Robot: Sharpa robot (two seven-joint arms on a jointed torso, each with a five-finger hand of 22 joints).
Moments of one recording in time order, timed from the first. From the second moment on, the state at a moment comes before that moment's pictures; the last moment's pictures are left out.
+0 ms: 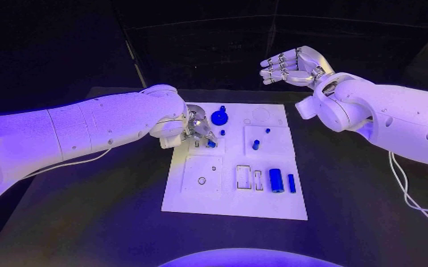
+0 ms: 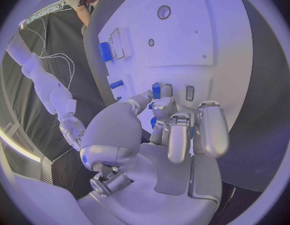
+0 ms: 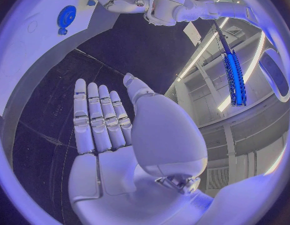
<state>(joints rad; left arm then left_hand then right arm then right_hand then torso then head) 1.36 -0.60 -0.18 1.34 -0.83 0.15 -0.56 1.07 0.03 0.52 0.00 0.11 0.90 0.07 0.55 0.57 1.29 -0.01 1.10 1.01 1.47 -0.07 1.57 1.31 0.08 1.44 0.03 1.38 1.19 1.32 -0.74 -0.05 1.34 -0.52 -0.34 0.30 1.42 -0.08 0.15 0.08 0.22 0.94 0.23 0.07 0.07 1.11 0.17 0.08 0.06 1.07 0.12 0.06 0.30 0.18 1.06 0.22 0.14 0.07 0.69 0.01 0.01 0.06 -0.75</state>
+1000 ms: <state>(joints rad) 1.32 -0.72 -0.18 1.48 -0.91 -0.09 -0.51 1.05 -0.01 0.57 -0.01 0.11 0.90 0.07 0.57 0.59 1.31 -0.02 1.11 1.02 1.47 -0.07 1.57 1.31 0.08 1.45 0.03 1.39 1.22 1.32 -0.75 -0.05 1.34 -0.52 -0.34 0.31 1.40 -0.06 0.14 0.09 0.23 0.94 0.23 0.07 0.07 1.11 0.17 0.08 0.06 1.07 0.12 0.06 0.26 0.18 1.06 0.22 0.13 0.07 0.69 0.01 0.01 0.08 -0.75</state>
